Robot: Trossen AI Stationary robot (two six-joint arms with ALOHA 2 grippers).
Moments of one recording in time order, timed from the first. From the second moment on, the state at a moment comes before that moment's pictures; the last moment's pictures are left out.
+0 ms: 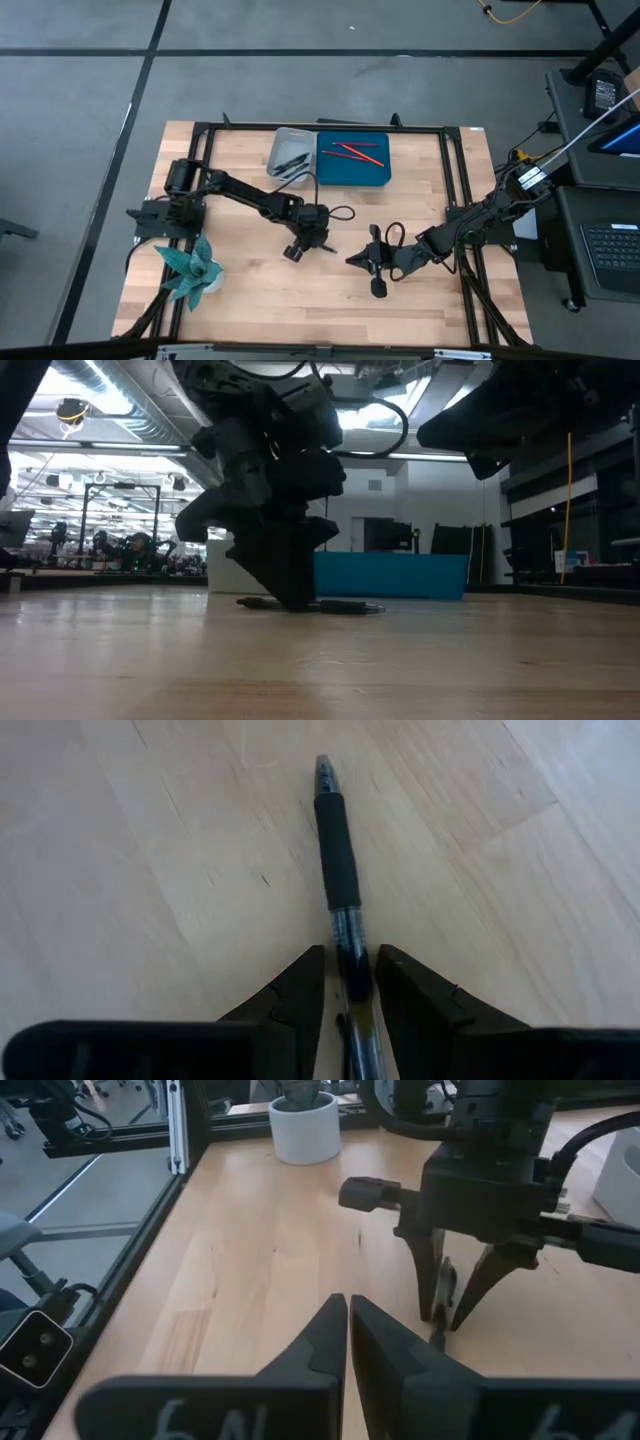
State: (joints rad) left arm -0.06 1.98 1.11 -0.28 0.17 0.39; right arm 0.55 1.54 0.61 0.54 0.47 0.31
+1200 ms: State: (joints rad) left arm -0.05 1.59 1.06 -0.39 0.19 0.43; right arm 0.59 1.54 0.62 0.53 0.47 0.31
